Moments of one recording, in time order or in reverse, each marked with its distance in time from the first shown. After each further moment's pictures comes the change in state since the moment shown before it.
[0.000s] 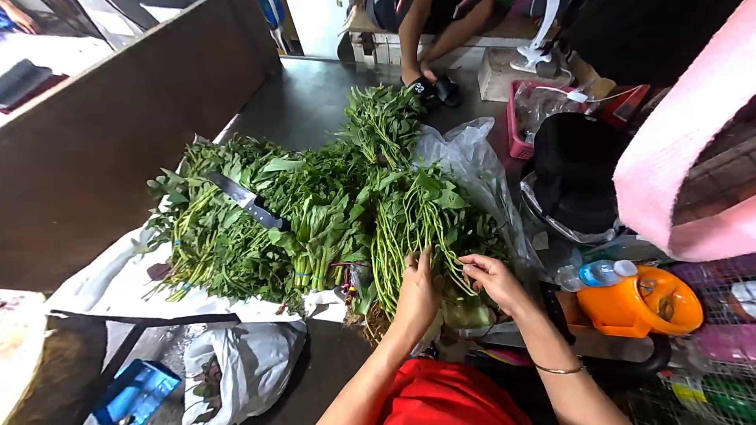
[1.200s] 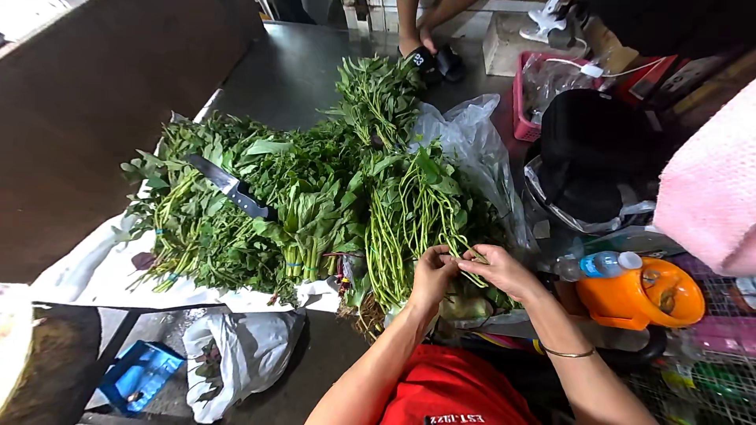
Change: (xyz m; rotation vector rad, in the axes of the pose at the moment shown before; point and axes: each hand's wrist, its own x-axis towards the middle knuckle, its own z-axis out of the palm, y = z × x) left_hand 0.022 0.011 0.034 -0.938 -0.124 -0.333; right_hand 0.012 -0.002 -0.022 -0.059 -0.122 0.114
